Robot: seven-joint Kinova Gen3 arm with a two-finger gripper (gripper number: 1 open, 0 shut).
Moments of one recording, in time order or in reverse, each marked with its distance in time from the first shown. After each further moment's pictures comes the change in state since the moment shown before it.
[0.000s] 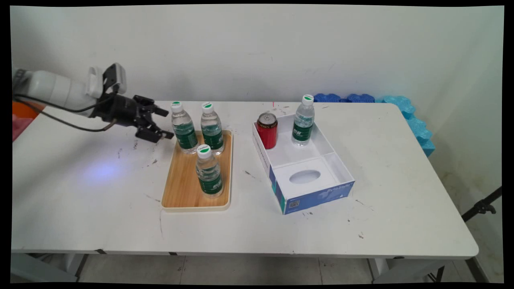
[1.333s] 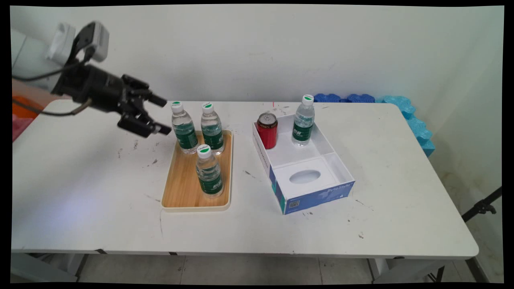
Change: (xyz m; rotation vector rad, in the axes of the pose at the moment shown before) arm 0.128 0.090 -0.090 -0.063 -0.045 0.014
